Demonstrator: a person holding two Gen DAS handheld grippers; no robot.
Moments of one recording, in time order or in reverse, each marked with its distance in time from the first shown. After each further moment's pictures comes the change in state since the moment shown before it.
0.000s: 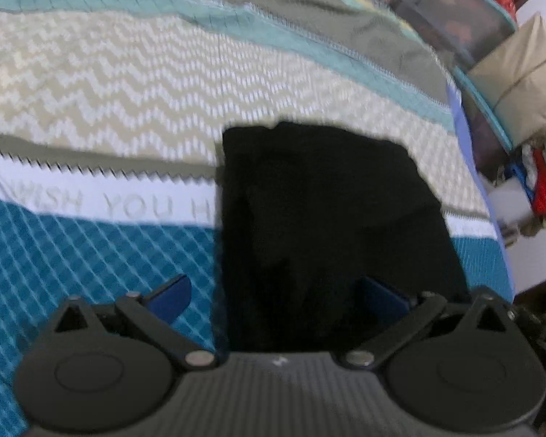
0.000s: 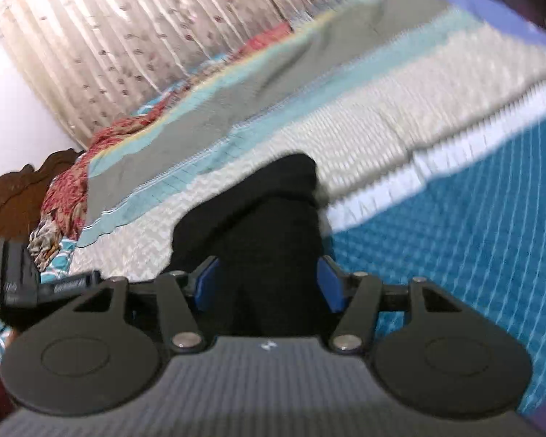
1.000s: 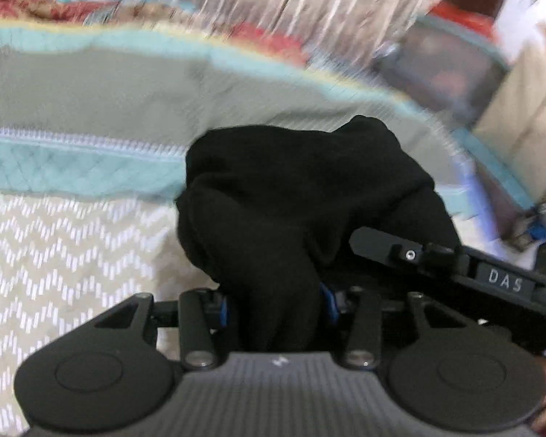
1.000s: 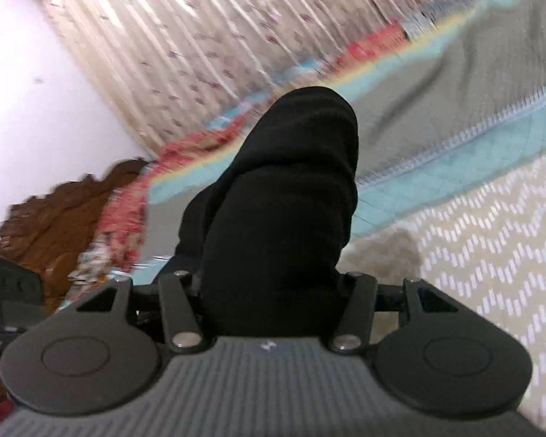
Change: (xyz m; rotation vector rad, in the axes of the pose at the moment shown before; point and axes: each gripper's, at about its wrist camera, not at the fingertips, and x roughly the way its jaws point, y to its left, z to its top) left arm 0.048 -0.012 0.171 0.155 -0.243 0.089; right arm 0.151 0.085 0.108 -0.085 0.014 0.254
